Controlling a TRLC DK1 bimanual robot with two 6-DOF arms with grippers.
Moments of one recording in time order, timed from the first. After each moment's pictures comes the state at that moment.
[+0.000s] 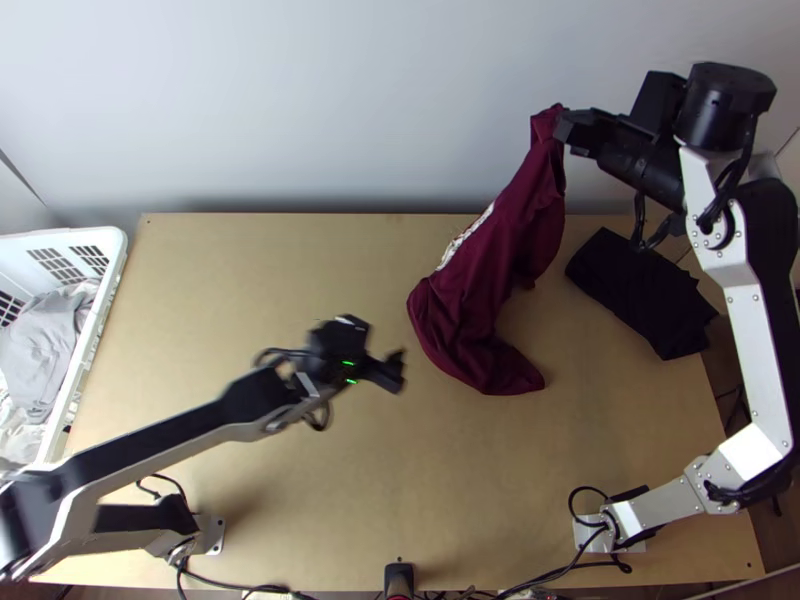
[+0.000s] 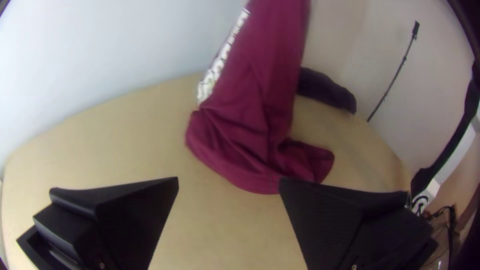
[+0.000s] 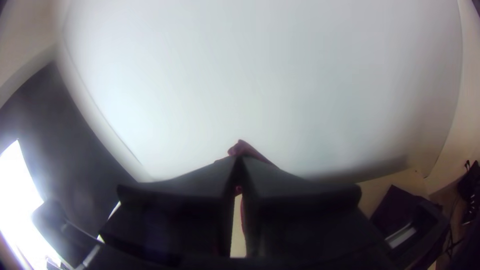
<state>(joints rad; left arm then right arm) -0.90 1.41 1.05 -0.19 -0.22 -0.32 0.29 1.62 2.14 -0.75 -0.15 0.41</state>
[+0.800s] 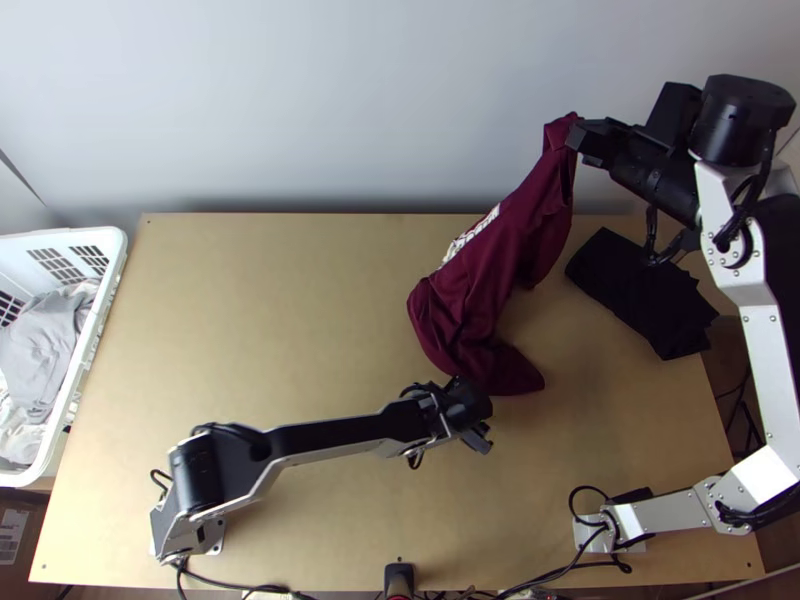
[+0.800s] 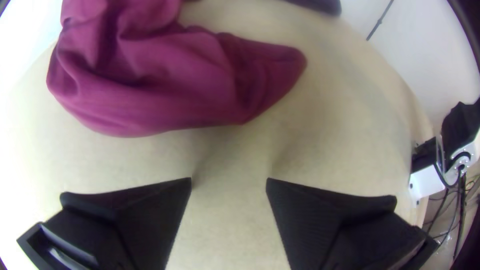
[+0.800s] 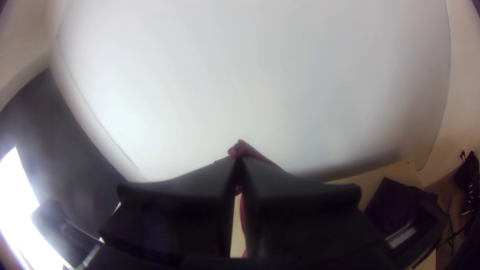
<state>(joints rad) -1.18 2.02 1.44 -0.28 -0.21 -0.46 0.29 1.55 2.07 -0.76 -0.10 0.44</state>
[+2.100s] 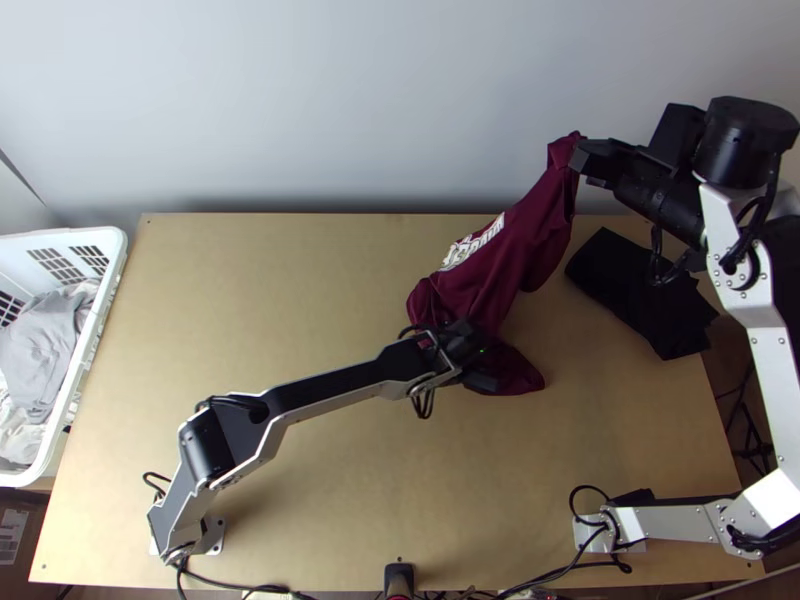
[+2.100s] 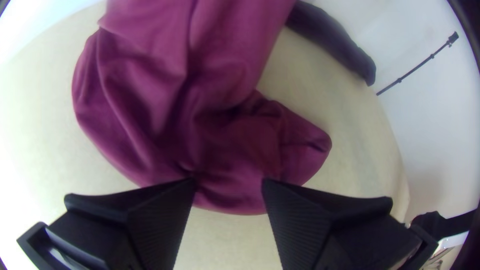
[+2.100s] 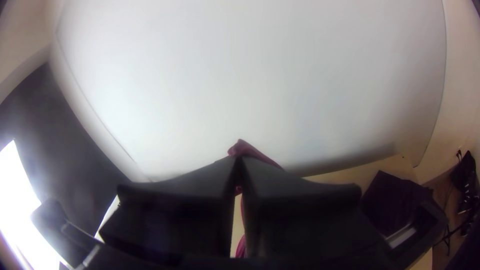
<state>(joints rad) -1.02 2.09 1.71 -0.48 -0.08 -0.62 0.29 1.46 1.95 -0.76 -0.09 0.42</state>
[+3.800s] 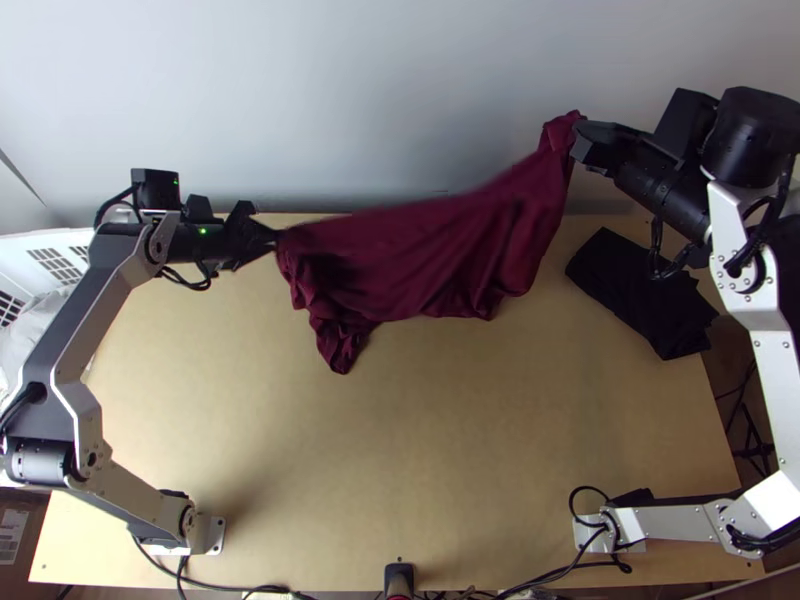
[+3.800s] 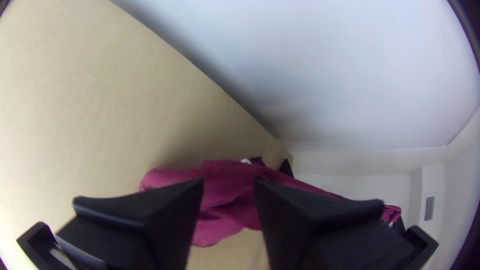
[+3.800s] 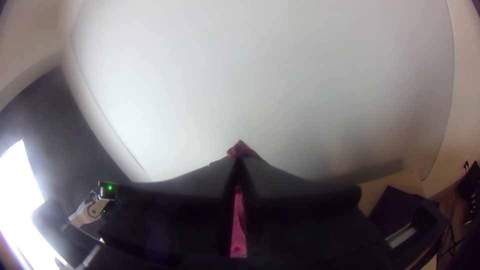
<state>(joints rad) -0.01 1.67 1.55 -0.65 0.68 -0.73 0.32 1.47 1.99 -0.70 -0.09 0.42</state>
